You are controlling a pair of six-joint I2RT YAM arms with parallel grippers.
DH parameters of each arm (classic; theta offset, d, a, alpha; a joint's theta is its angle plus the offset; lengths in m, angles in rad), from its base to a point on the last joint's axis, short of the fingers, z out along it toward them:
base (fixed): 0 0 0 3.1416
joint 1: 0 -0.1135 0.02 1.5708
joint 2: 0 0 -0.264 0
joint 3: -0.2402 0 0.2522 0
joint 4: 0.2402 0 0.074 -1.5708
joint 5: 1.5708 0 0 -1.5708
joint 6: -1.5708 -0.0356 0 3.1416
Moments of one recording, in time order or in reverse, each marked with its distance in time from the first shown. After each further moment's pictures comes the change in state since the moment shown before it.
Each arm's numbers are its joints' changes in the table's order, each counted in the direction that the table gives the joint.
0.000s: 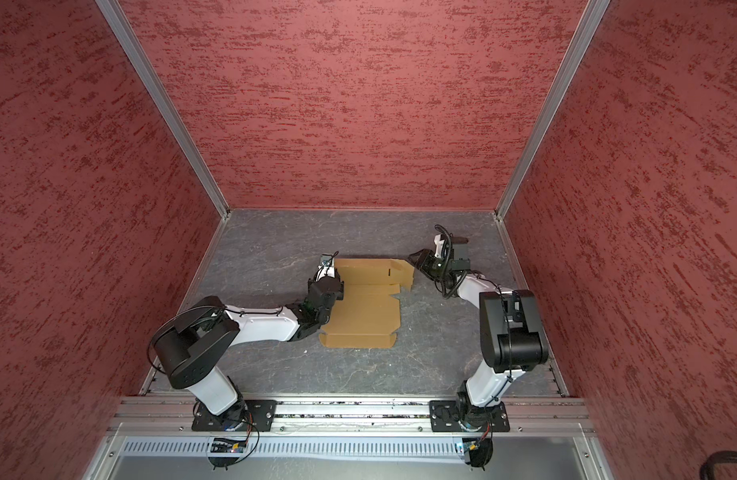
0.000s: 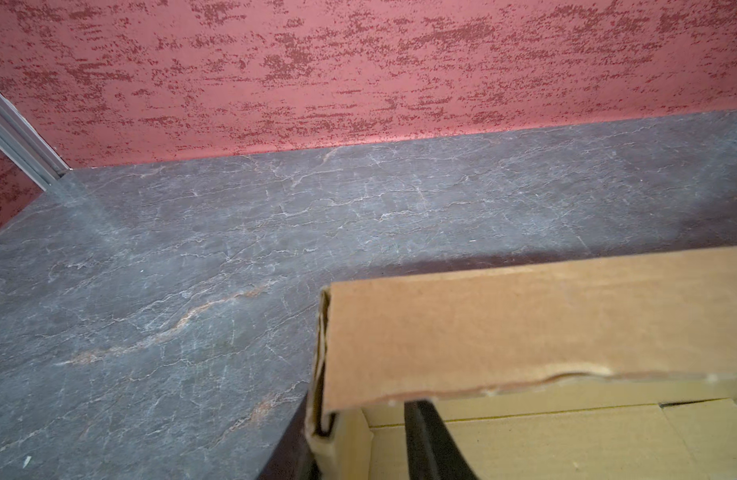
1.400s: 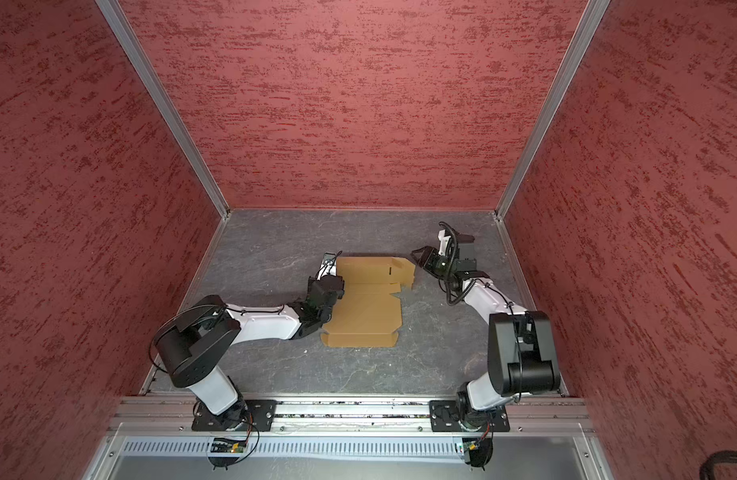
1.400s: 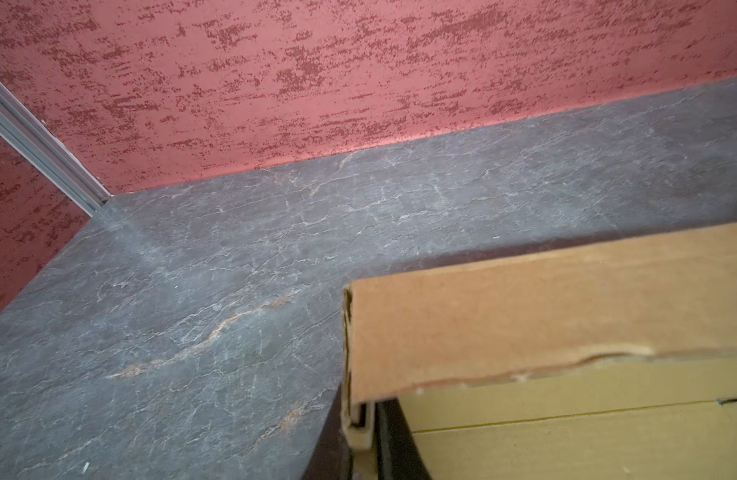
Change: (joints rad) left arm -0.001 0.010 -0.024 0.040 -0.053 -0.082; right arm -0.003 -0.183 0.018 0.114 0.042 0.054
